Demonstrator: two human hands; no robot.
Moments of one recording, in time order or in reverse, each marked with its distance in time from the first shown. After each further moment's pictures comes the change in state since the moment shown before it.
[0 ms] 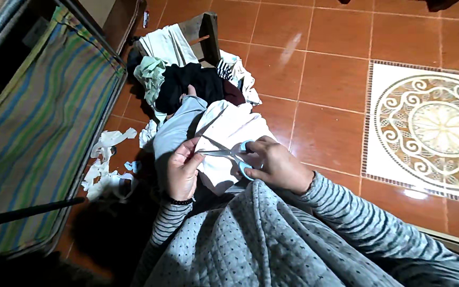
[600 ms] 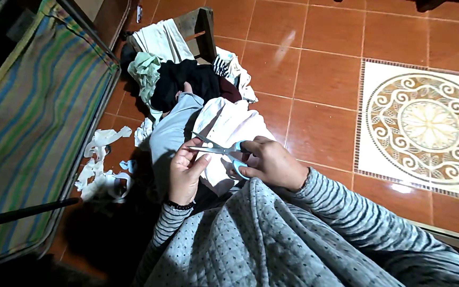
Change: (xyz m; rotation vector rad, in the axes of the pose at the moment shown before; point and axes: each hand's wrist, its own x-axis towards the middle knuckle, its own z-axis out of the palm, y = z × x) left_hand -0.009 -0.007 0.001 0.038 -0.033 0.002; right_hand 0.003 -0.006 0.003 -0.031 -0.020 -0.030
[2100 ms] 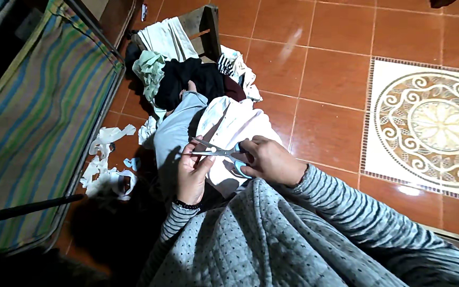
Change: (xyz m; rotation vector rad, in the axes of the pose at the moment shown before) left_hand -0.004 -0.011 0.002 -0.047 0.055 -0.039; right_hand 0.011 0.004 0.009 -0.098 -0.065 -0.098
